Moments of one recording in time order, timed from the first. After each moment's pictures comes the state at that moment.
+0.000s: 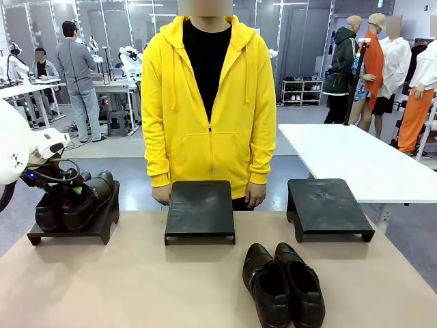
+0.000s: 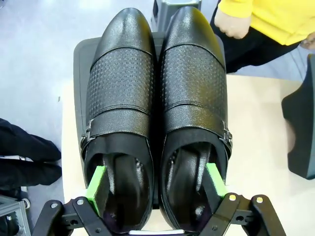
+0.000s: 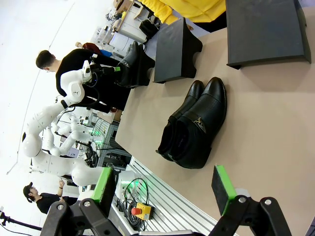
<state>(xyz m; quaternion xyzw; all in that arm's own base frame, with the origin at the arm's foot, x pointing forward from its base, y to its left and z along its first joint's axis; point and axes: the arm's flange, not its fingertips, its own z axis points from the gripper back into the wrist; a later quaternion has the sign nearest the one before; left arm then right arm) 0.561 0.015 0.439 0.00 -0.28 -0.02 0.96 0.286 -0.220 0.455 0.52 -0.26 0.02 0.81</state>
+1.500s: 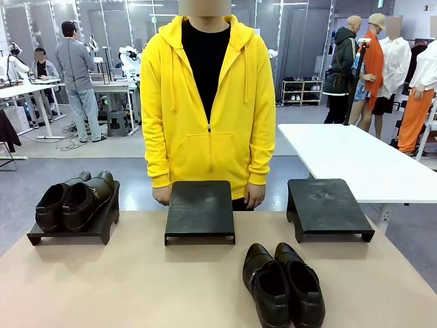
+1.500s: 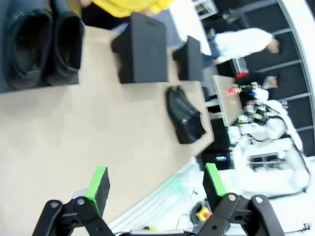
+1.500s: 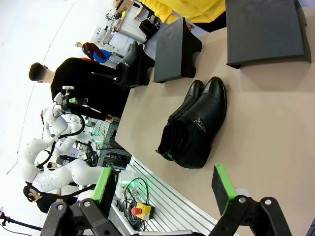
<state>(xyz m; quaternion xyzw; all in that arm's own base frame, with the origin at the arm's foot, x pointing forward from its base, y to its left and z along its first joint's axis) 0.343 0.160 0.511 -0.47 -0.23 -0.04 0.85 0.287 -0.220 0.455 0.52 -0.26 0.02 0.81</state>
